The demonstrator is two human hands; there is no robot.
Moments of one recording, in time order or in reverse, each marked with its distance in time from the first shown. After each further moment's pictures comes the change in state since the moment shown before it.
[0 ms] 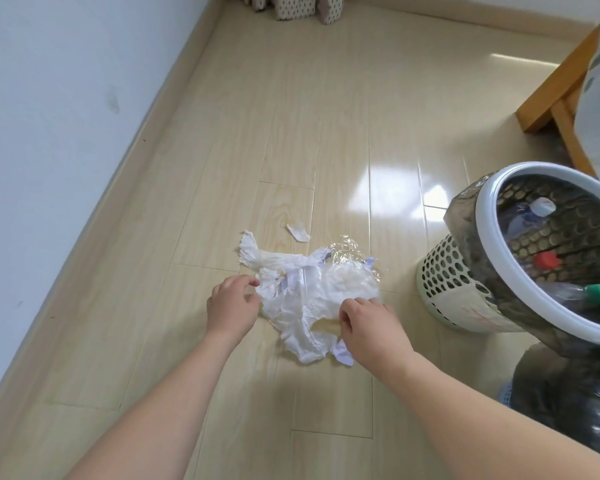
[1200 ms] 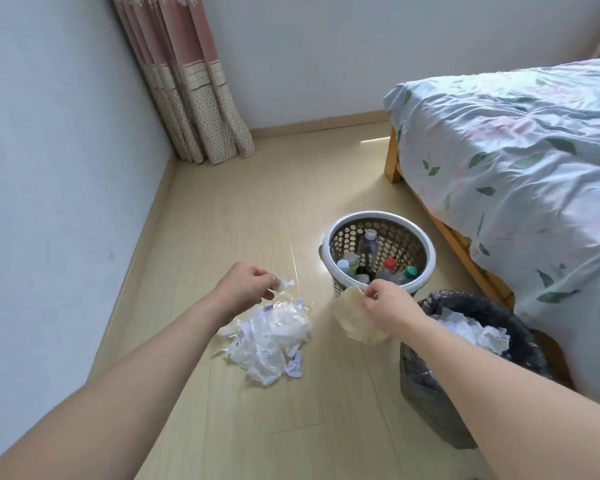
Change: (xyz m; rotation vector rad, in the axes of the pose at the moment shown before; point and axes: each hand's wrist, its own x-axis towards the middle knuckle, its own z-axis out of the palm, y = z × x) left_hand -0.196 0.274 -0.158 -0.252 -0.324 0.262; right_hand -0.204 0.087 -0.208 0.521 0.238 0.424
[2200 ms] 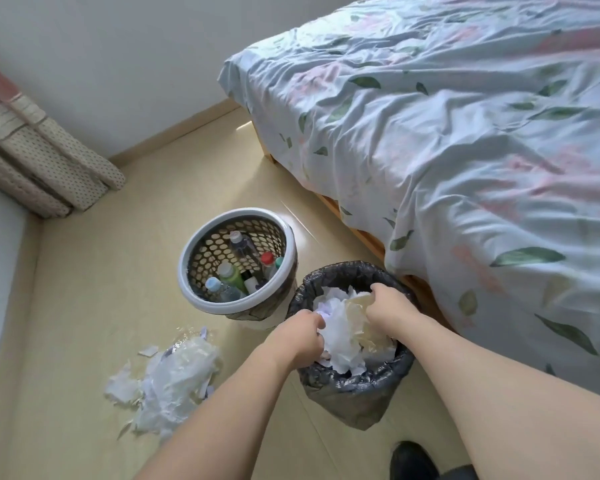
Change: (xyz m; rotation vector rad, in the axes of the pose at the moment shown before) left_hand 0.024 0.080 0.355 1.020 -0.535 0.314; right_hand 0.000 0.269 -0.077 0.232 -0.049 0.445
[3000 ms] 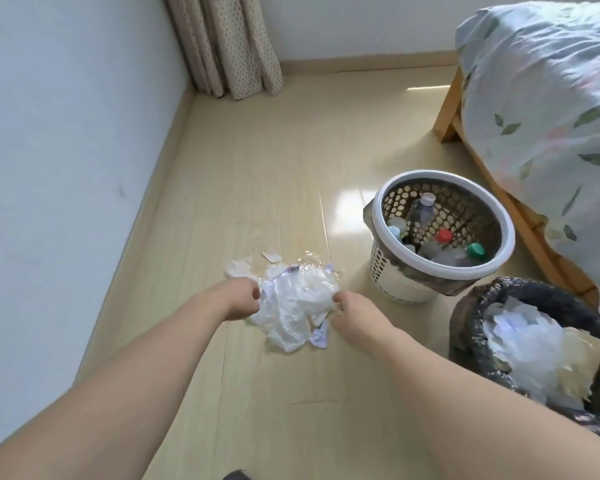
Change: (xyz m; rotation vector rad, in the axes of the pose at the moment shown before) left_hand -0.176 -0.406 0.035 -0.276 0.057 -0.465; right_hand -0.082 -0.234 0.288 -0.410 -0.280 -0.416
